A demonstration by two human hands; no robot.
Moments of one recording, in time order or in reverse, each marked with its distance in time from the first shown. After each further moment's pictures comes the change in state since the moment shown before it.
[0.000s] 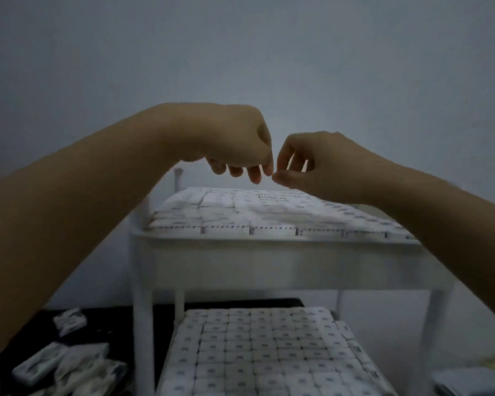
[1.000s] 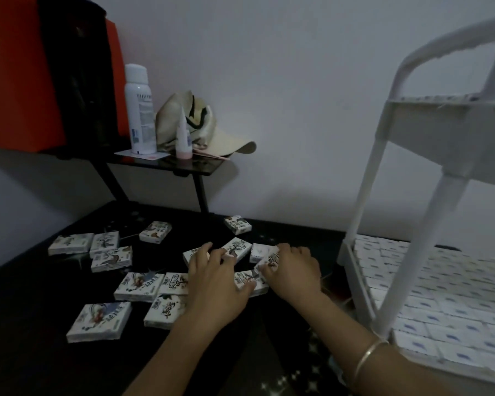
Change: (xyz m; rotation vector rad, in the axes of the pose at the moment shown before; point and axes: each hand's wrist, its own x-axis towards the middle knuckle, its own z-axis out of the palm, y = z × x) left_hand -0.246 -0.336 0.227 0.208 0.165 -0.556; right_hand -0.010 -0.196 0.425 -0.052 -0.297 0.233
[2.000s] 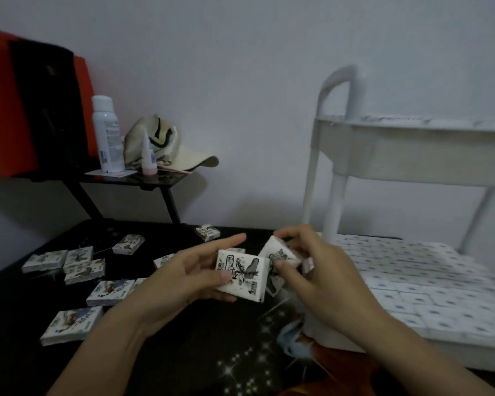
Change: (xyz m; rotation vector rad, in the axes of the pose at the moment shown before) left_hand -0.049 0.044 -0.104 -1.393 -0.524 0.104; right_hand -0.137 0.062 -0.145 0.548 0.279 -0.356
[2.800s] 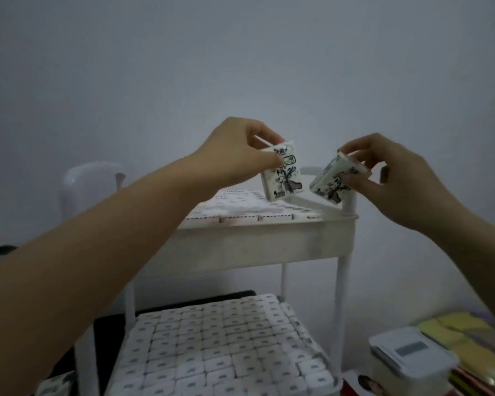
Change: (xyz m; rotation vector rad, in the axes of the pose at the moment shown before) left_hand 0.187 0.224 0.311 0.575 -0.062 0.596; right_hand -0.018 0.096 -0.385 -0.493 0.484 0.108
